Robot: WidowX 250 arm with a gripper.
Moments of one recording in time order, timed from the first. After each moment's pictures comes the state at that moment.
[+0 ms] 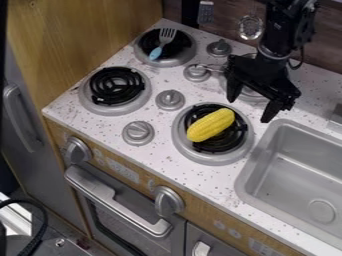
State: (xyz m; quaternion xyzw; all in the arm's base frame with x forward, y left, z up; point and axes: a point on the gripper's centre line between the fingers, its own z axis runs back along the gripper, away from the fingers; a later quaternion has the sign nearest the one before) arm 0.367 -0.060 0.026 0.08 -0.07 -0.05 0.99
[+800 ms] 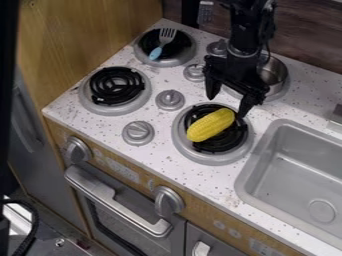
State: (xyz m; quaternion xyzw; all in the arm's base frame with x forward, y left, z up) arm 0.382 -0.011 -0.003 0.06 -0.06 -0.05 1.00
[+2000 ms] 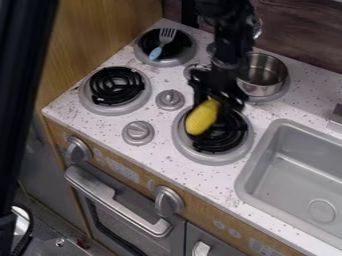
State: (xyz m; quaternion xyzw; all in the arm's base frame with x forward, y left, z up) arm 0.385 0.030 -0.022 0.06 -0.02 0.00 1.00
